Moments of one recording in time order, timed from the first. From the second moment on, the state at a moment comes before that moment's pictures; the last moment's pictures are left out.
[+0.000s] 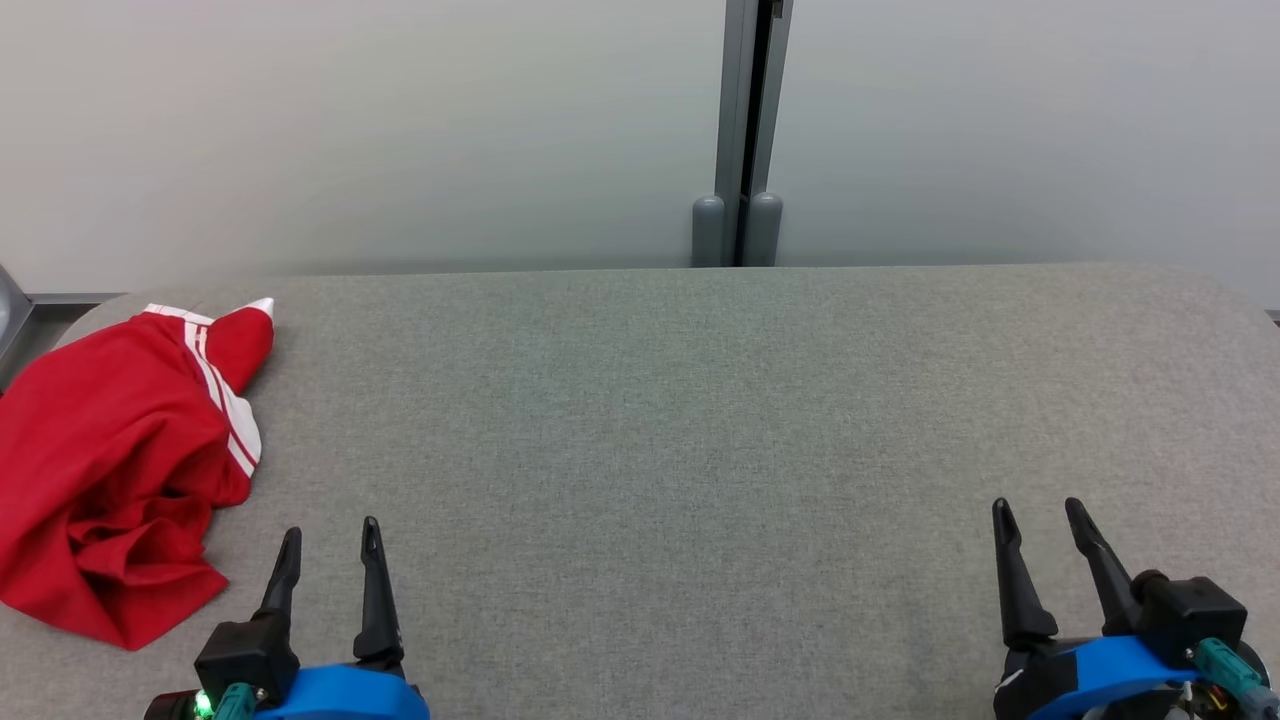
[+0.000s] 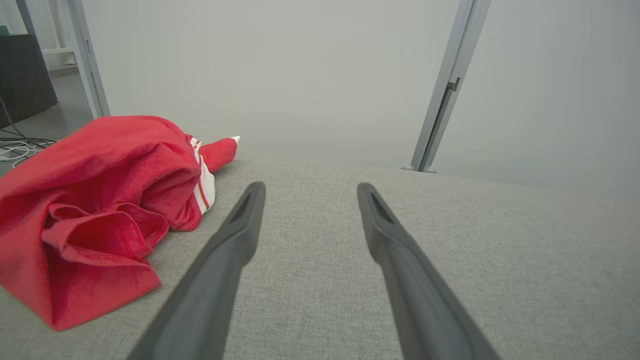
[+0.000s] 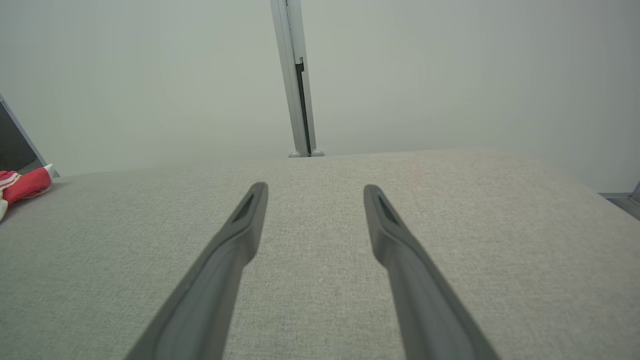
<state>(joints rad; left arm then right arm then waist) 0.00 0.05 -0.03 0.29 -0.19 -0.01 -0.24 -0.05 -0.05 -0.07 0.29 0.16 0.13 -0.24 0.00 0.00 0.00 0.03</state>
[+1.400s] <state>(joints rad) 0.06 0.05 0.08 0.25 -0.18 0.04 -0.26 -0.09 -0.05 0.17 0.35 0.14 0.13 -0.26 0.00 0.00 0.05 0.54</state>
